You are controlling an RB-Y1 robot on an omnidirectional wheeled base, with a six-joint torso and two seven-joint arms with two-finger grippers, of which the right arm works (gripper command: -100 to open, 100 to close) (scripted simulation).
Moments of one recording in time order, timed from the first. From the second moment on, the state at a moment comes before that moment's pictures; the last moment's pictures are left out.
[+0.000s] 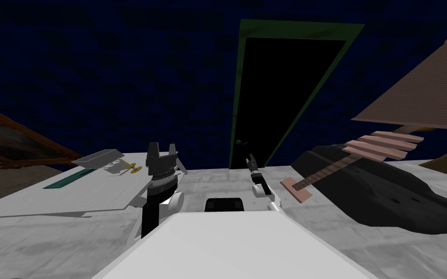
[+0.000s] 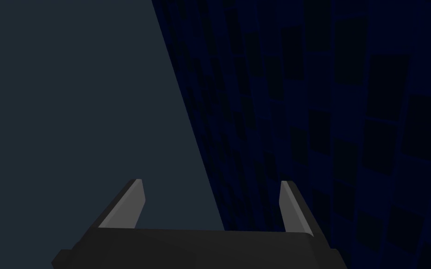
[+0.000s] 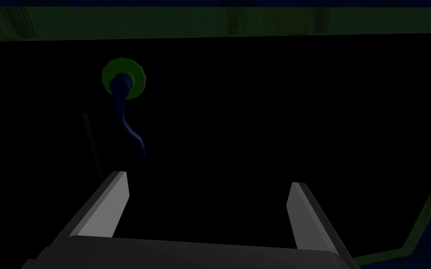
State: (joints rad) arm 0.12 -0.24 0.14 -1.37 -0.26 -0.56 -0.04
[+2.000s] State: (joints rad) arm -0.07 -0.36 0.20 -0.90 -0.36 -0.65 0.00
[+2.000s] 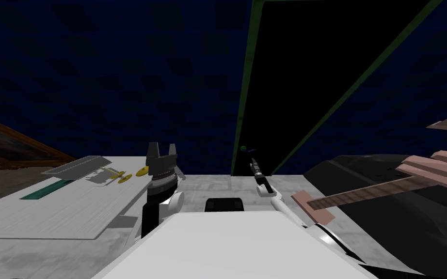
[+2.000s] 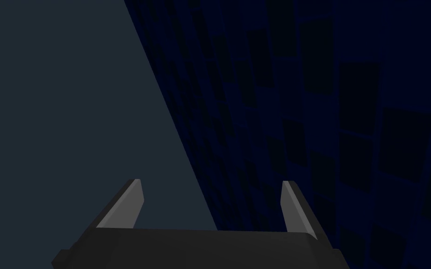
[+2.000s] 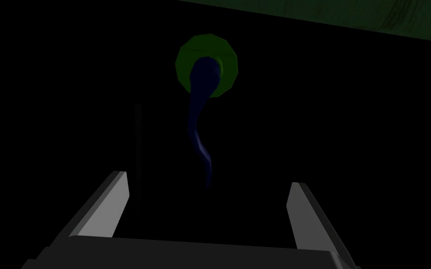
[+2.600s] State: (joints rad) arm -0.05 -0.40 0.18 -0.86 -0.38 -0.68 -0.02
